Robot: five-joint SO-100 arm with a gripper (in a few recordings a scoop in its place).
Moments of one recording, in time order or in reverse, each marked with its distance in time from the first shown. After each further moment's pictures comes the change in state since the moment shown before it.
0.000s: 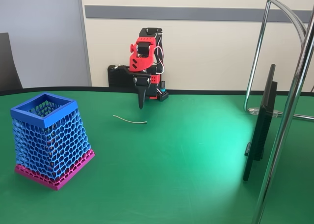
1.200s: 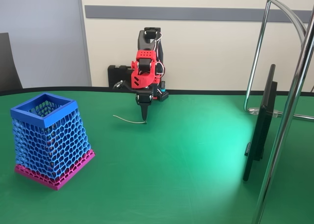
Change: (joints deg) arm -2.3 -18.5 -1.8 -4.8 3.1
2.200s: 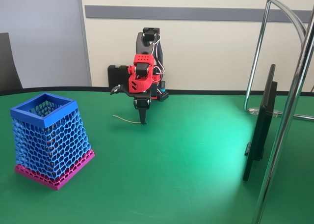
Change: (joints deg) arm 1.5 -8.1 -4.7 -0.2 -1.9
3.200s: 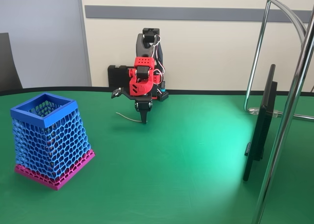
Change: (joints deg) arm -0.8 -2.9 -0.9 0.1 -1.8
